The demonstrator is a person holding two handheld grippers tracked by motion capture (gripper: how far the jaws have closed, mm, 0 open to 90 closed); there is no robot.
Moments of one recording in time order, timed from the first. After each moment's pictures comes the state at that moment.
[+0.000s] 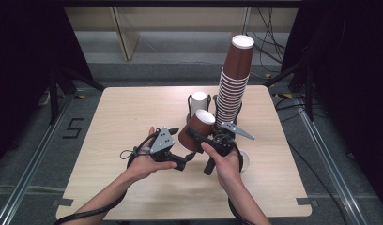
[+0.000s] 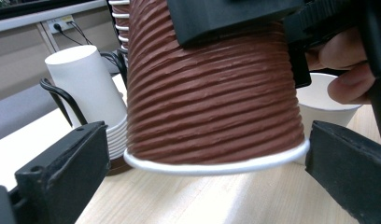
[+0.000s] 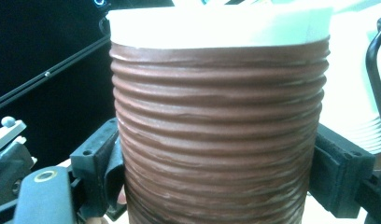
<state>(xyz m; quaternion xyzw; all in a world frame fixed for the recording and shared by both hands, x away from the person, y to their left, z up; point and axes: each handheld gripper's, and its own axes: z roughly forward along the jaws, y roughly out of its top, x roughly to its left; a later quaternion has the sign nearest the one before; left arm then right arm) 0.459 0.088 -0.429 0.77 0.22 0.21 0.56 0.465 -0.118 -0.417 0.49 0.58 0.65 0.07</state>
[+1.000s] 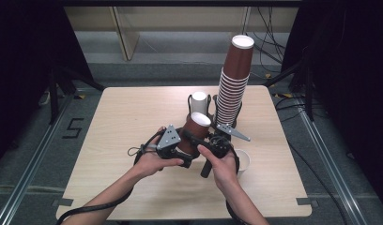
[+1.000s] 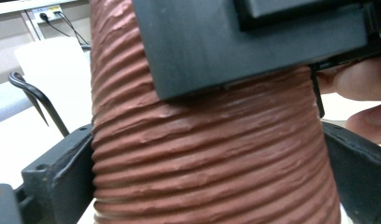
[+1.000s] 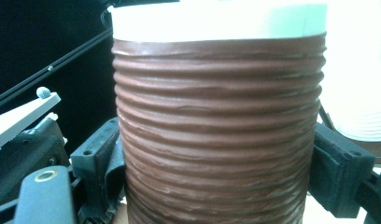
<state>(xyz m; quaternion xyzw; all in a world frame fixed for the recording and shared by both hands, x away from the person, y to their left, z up) 0.469 0.074 -0.433 0.77 0.22 0.19 0.56 0.463 -0.110 -0.423 0.49 0.58 0.65 0.05</state>
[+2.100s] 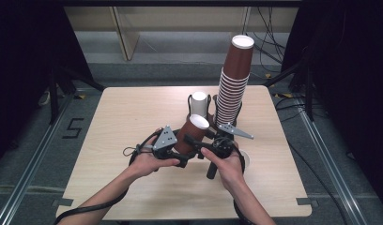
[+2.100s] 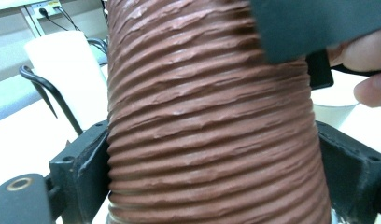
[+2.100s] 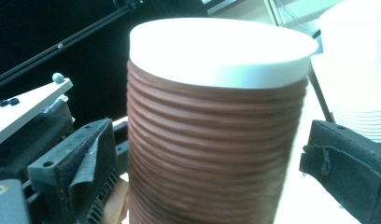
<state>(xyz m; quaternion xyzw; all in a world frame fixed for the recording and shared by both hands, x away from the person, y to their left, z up) 0.465 0.086 -0.431 0.79 0.22 0.19 0.54 0.459 -0.121 -0.417 0.45 0.62 0.64 0.05</state>
